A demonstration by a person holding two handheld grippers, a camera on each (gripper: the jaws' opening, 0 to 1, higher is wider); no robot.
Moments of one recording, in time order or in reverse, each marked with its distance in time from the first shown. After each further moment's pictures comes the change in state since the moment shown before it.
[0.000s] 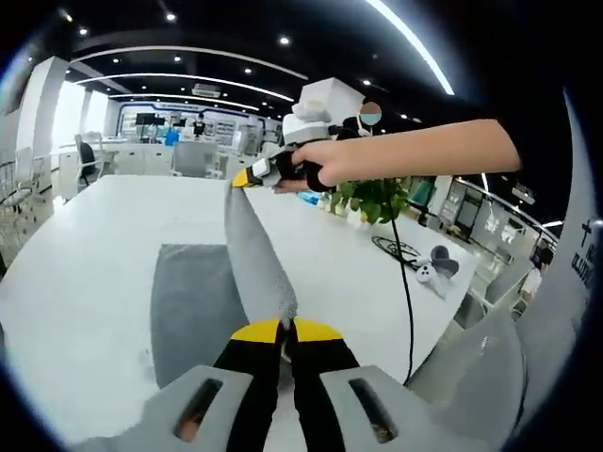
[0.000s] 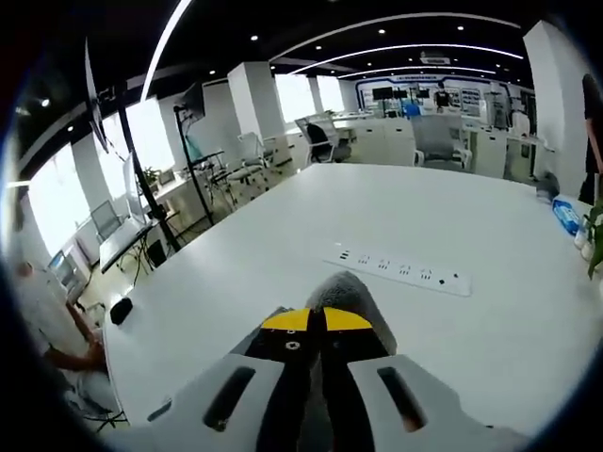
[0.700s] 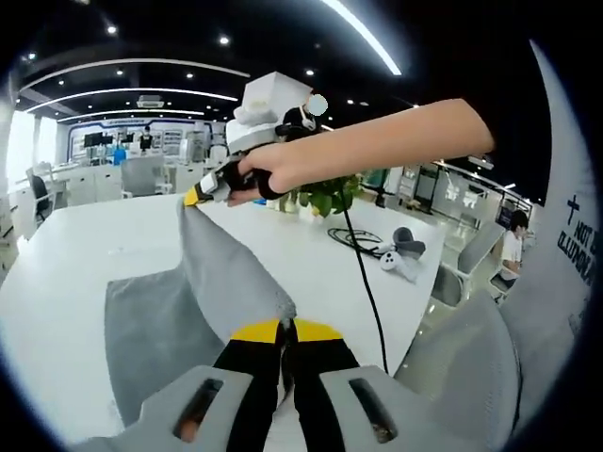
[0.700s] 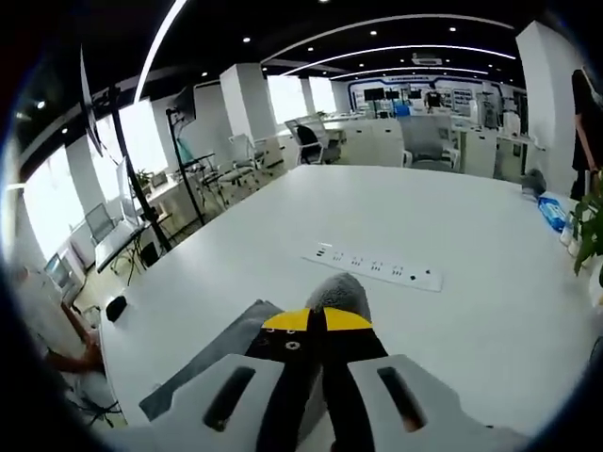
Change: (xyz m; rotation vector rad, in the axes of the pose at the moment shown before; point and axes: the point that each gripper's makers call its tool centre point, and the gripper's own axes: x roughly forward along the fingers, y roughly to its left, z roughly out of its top) left arm 0.030 -0.065 0.023 0.163 0.008 -0.195; right arm -0.030 -0.040 -0.003 0.020 -0.006 -0.036
